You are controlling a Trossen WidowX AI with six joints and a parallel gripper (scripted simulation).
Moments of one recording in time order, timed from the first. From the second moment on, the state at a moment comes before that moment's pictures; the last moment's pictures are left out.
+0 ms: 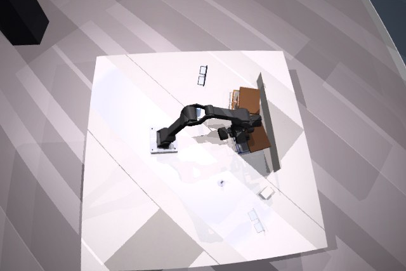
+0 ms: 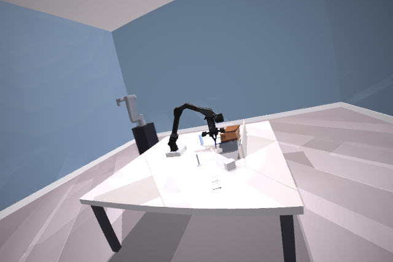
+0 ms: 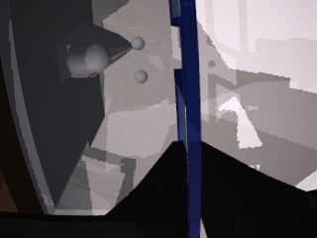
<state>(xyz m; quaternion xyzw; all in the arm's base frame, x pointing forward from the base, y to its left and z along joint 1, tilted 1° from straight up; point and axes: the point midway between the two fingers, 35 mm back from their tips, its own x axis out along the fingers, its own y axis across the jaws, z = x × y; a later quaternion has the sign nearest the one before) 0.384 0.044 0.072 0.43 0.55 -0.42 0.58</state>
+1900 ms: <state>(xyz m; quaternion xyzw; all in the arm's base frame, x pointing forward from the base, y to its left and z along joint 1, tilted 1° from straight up) 0.399 0.047 0.101 0.43 0.55 -0.42 0.58</state>
